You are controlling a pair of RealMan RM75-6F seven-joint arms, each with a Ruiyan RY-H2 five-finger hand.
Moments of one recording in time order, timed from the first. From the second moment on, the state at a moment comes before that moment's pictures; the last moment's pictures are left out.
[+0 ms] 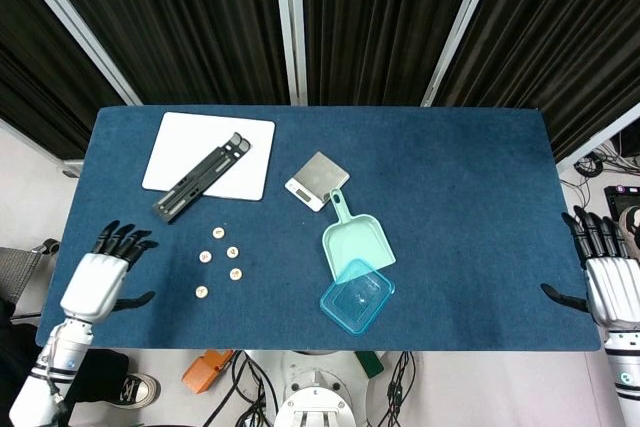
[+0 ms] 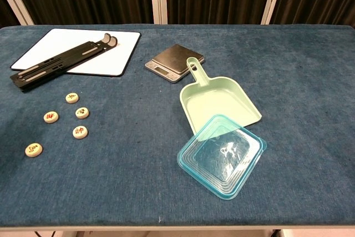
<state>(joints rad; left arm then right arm) -0.18 -1.21 0.00 -1.70 1.60 1.36 0.19 0.08 -1.08 0.07 -1.60 -1.55 1.52 0.05</state>
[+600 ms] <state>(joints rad) -0.28 -1.42 0.03 -1.62 1.53 1.15 0.20 0.08 -1.03 0.09 -1.63 -1.54 1.52 0.07</state>
